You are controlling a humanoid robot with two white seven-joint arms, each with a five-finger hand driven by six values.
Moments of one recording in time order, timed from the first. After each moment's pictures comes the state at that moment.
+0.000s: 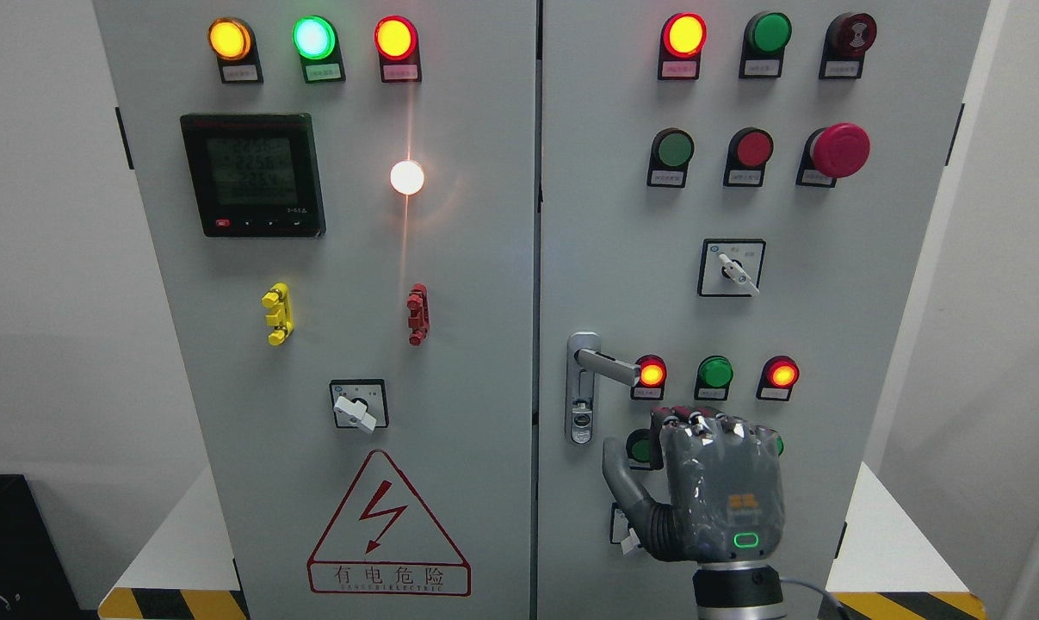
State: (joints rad) left arm 0.00 -0.10 -0.14 -0.05 0.16 -0.10 -0.06; right arm -0.28 0.14 0.17 -1.85 1.50 0.01 -0.21
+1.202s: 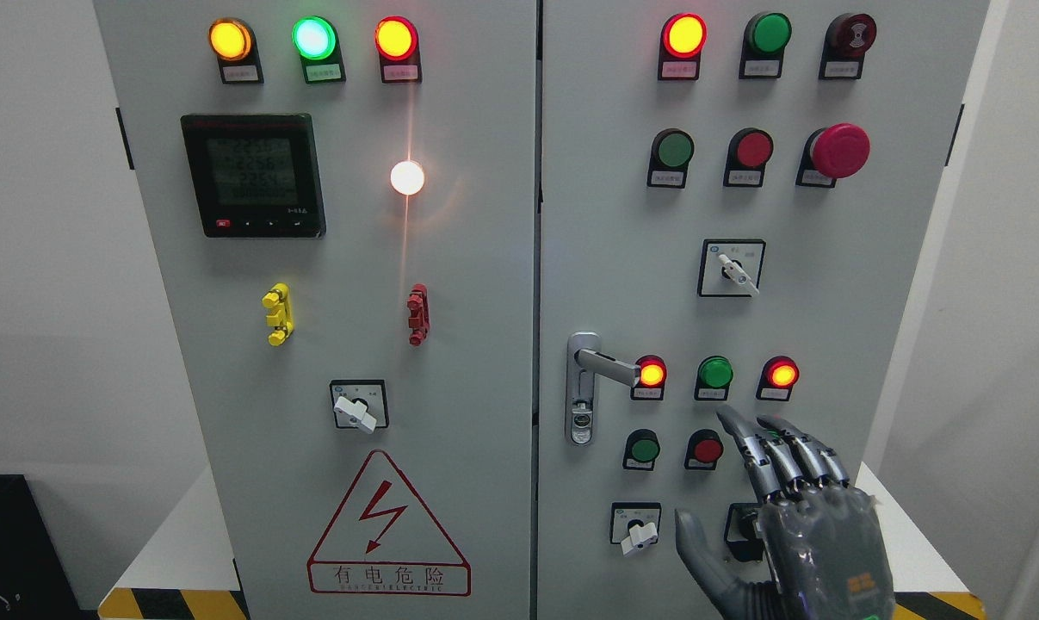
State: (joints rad) left arm 0.00 -0.10 -0.14 -0.05 0.16 -0.10 -0.06; right arm -0.14 0.13 -0.10 -2.00 1.26 -0.36 -0.18
